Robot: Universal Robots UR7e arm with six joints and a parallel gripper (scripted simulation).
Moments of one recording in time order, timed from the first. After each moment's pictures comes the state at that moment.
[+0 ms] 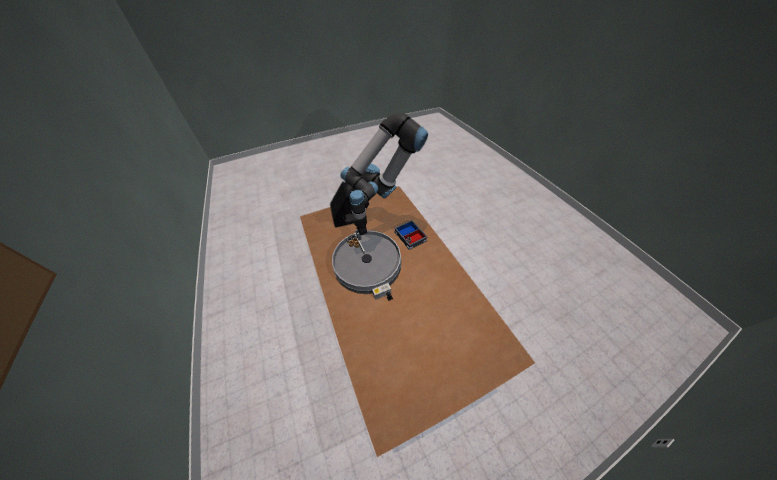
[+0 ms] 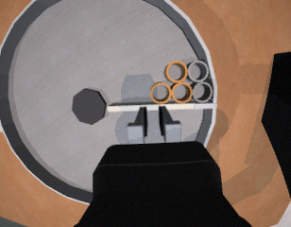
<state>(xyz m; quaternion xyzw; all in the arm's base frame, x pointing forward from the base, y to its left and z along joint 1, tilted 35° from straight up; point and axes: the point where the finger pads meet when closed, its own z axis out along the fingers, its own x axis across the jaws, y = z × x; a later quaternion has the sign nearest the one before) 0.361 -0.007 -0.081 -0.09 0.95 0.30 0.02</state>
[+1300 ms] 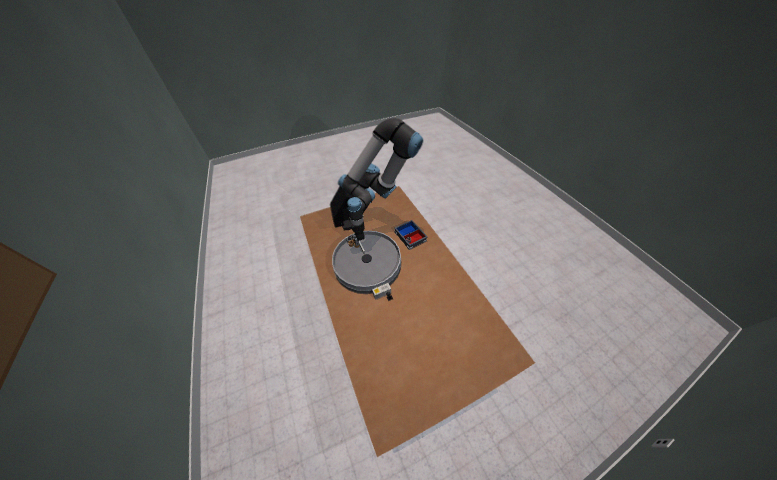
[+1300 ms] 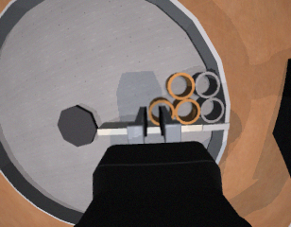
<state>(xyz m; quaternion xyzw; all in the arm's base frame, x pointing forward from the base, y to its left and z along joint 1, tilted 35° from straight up) 0.360 0.003 -0.129 -0.08 0.95 0.30 0.02</state>
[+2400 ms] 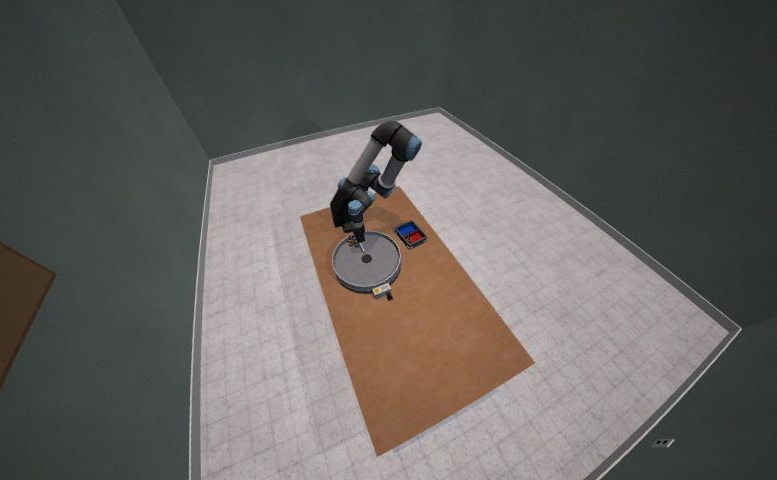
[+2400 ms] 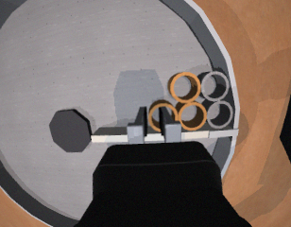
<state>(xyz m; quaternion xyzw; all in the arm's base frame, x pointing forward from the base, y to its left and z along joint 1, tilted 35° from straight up) 0.360 0.015 -0.146 -0.08 0.95 0.30 0.02</state>
